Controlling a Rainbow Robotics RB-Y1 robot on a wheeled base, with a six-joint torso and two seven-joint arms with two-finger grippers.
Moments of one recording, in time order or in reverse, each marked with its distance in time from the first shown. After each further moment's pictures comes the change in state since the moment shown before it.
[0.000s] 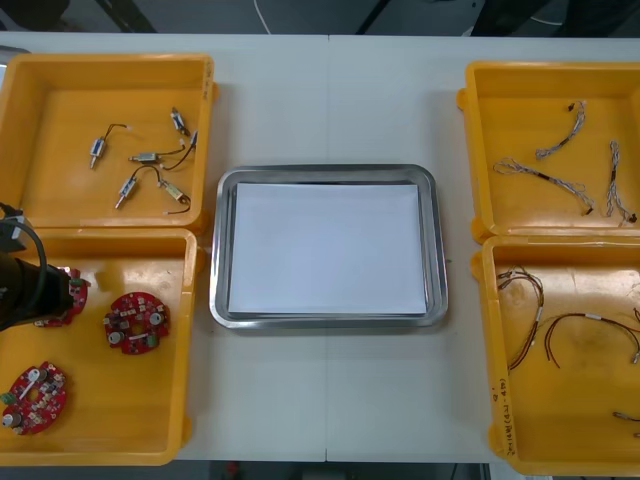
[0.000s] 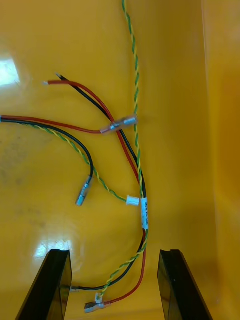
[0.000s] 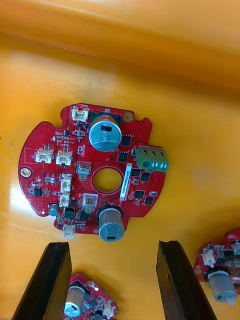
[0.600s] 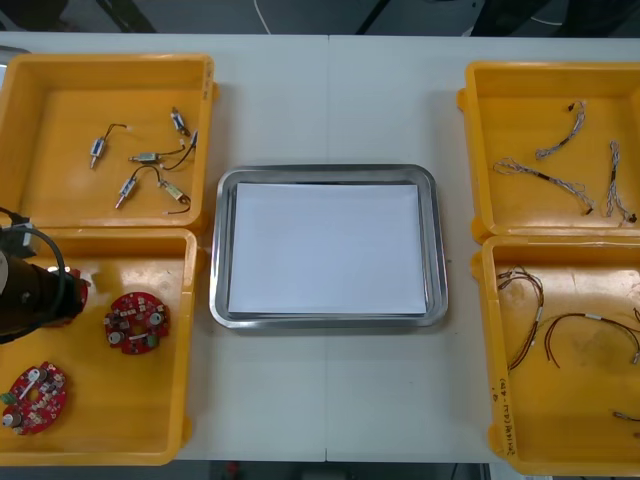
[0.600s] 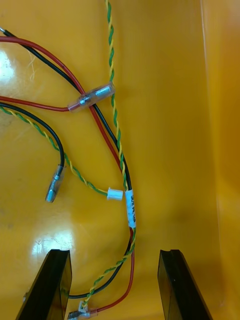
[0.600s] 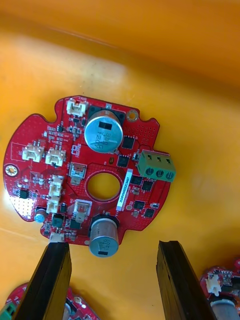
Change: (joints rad) right arm -0.016 0.000 0.042 0.079 0.005 -0.032 0.007; left arm 0.000 -0.090 -0.017 0.004 -0.133 -0.001 0.034
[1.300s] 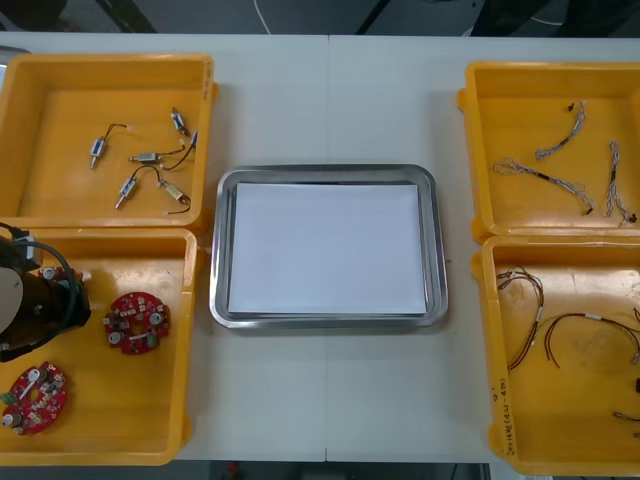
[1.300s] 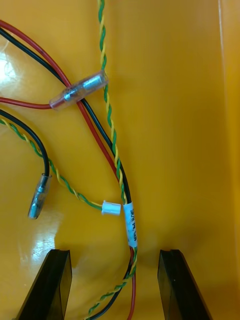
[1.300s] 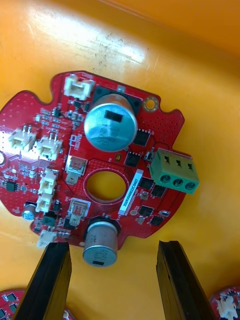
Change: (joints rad) right arm -0.024 0.000 0.055 0.067 0.006 -0.062 0.000; left arm 0.050 -0.016 -0.033 0.001 -0.049 -0.082 0.087
